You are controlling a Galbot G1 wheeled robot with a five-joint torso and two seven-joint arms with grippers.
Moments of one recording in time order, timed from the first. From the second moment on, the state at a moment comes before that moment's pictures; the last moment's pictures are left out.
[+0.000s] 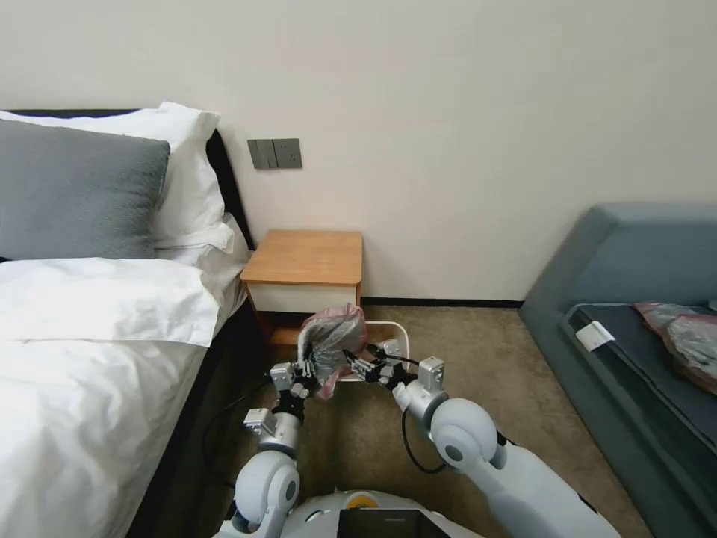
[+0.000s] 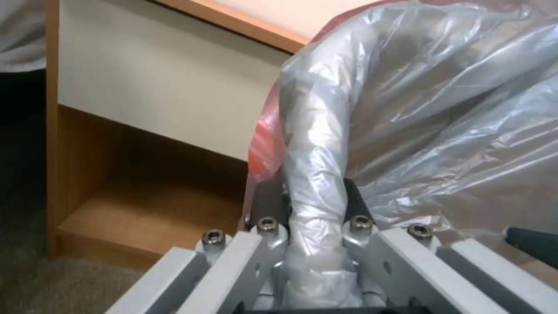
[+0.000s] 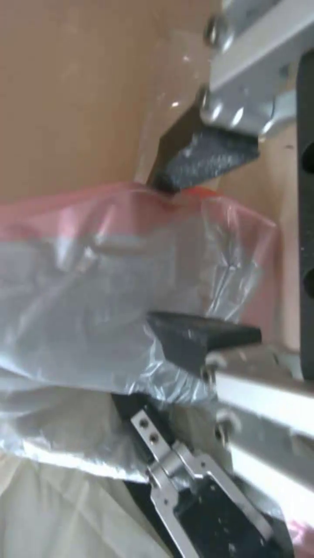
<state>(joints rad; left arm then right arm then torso) 1.62 -1.45 -0.32 -2.15 -0.37 0.02 -0.15 -1.16 0.99 -0.04 2.24 0.79 -0.47 0.28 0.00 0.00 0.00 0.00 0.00</state>
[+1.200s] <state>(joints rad) 1.59 -1.48 -0.36 -2.13 -0.38 0.02 -0.15 -1.29 0.96 0.05 2.42 0.81 -0.44 0.34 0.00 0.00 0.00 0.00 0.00</state>
